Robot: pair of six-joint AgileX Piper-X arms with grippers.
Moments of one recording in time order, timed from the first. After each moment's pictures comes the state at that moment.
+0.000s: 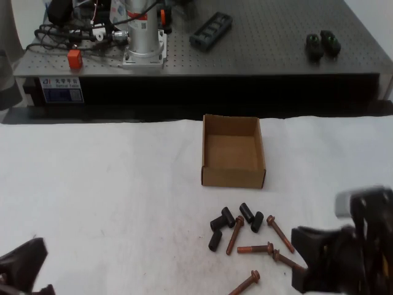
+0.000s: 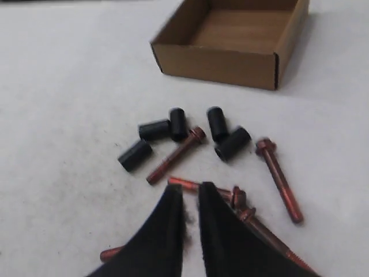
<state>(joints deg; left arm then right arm) -18.5 12.2 -14.3 30.8 1.1 -16.4 21.3 48.8 -19.0 10.9 2.7 7.5</state>
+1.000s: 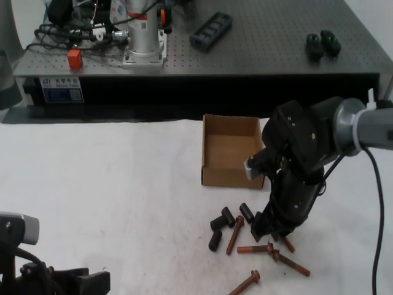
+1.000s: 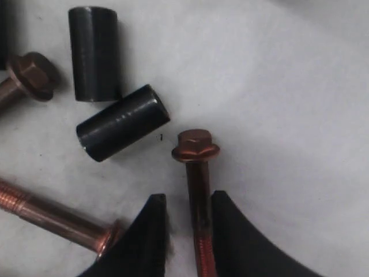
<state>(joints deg) -18.5 29.6 -14.7 26.7 18.4 -15.0 14.4 103.5 -60.9 45.3 7.2 -9.4</state>
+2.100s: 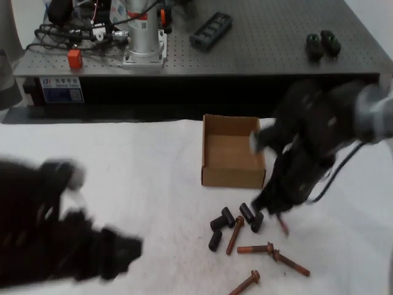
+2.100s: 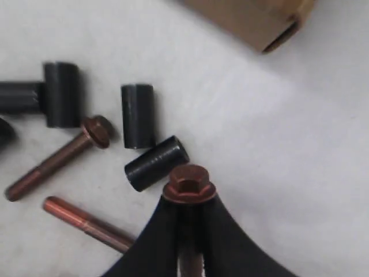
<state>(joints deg) -22.6 58.3 -31.1 22.0 25.8 -9.9 11.9 95.3 -60.6 41.9 -1.0 -8.9</state>
